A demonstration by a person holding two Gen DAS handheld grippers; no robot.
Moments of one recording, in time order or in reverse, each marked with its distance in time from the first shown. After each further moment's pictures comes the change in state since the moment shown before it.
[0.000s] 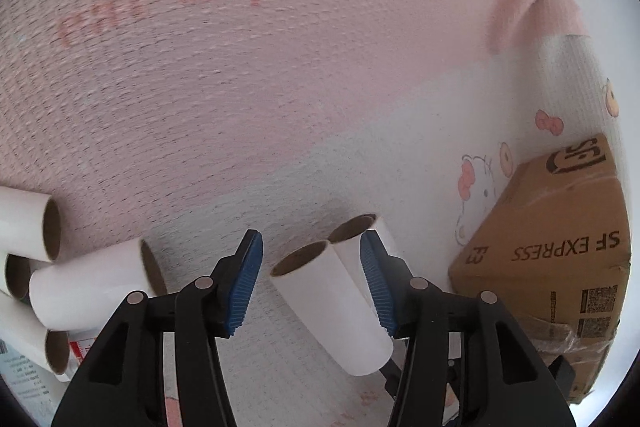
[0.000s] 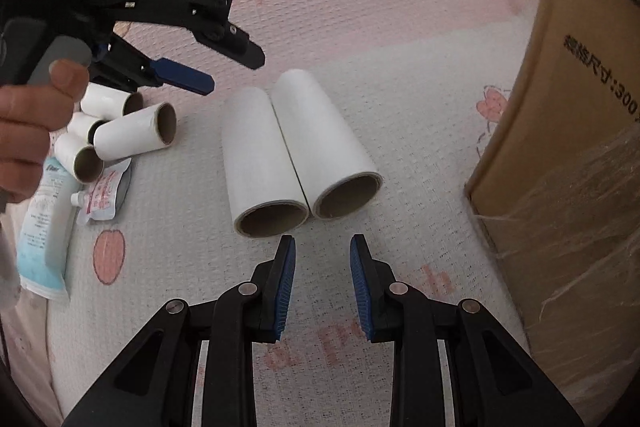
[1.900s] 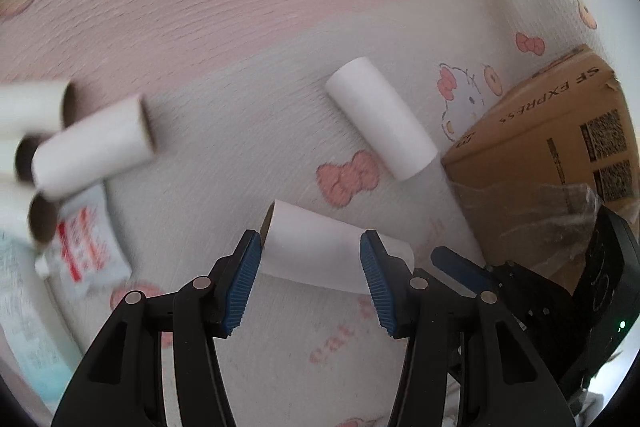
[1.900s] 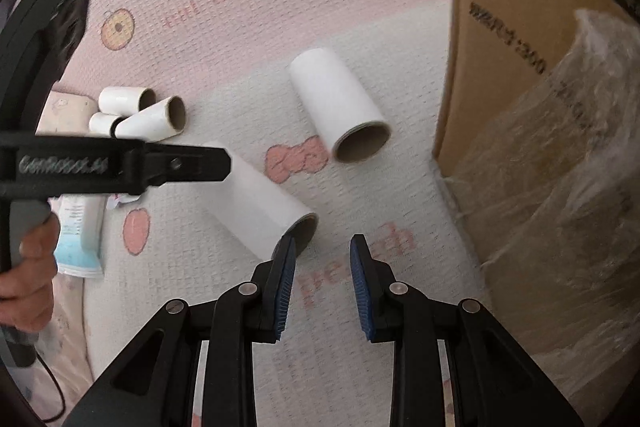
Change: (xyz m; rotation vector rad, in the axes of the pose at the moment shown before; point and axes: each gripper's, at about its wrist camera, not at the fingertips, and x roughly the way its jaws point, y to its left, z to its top) left arm -0.023 -0.025 -0.119 0.048 0.027 0.071; right arm -0.033 -0.036 -0.011 0.023 0.142 0.114
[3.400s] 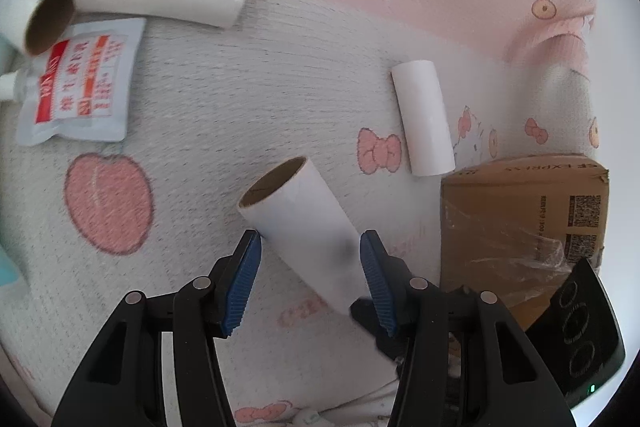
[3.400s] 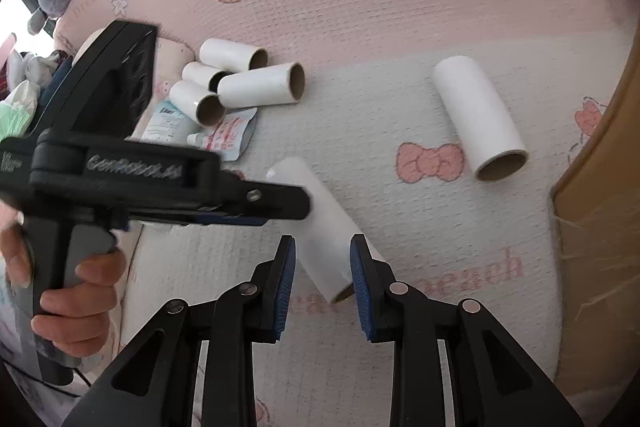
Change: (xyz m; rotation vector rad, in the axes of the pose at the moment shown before) left arm 0.022 0.049 -0.031 -0.408 0.042 -0.217; right arm 0.009 0.053 0.001 -0.249 0.042 0.245
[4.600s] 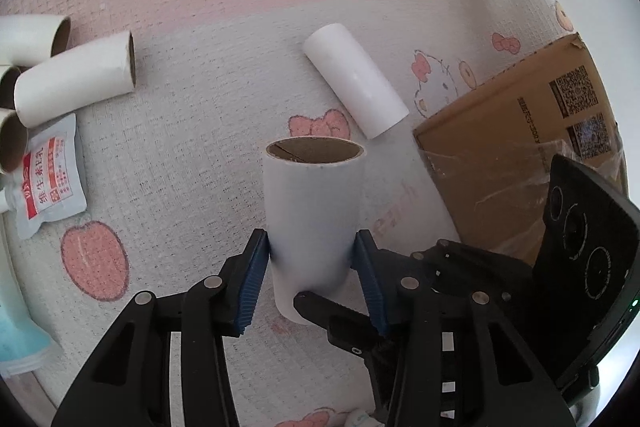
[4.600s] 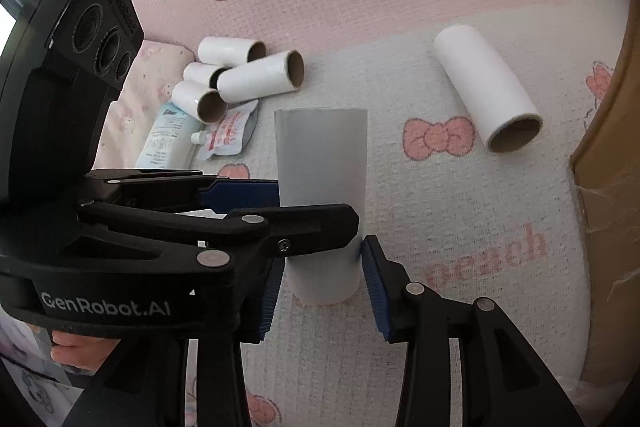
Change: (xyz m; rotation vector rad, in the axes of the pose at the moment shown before) left arm 0.005 -0.055 -0.016 0.379 -0.043 0.093; right arm 0.022 -0.012 -0.008 0.085 0.011 0.060
